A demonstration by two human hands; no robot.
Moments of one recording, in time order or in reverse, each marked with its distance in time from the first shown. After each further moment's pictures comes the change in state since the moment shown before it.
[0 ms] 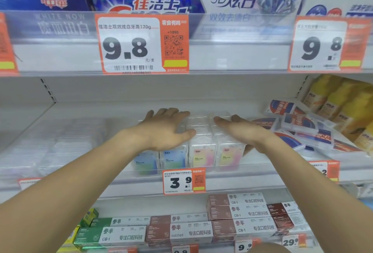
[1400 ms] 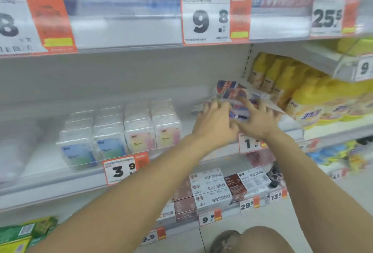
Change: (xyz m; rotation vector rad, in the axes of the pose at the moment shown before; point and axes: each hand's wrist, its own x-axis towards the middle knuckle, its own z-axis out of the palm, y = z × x) left_hand 0.058 0.234 0.065 -0.368 0.257 0.252; right_hand 0.007 0.185 -0.085 -0.330 0.487 -0.010
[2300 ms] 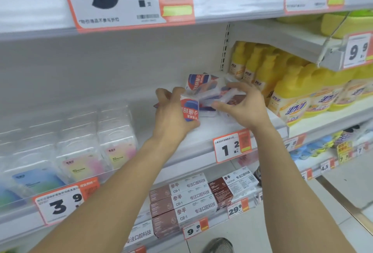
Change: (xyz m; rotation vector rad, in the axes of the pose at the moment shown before) left_hand 0.056 -0.032 0.027 -0.071 0.262 -0.185; right_hand 0.039 0.030 -0.015 0.541 0.309 -0.145
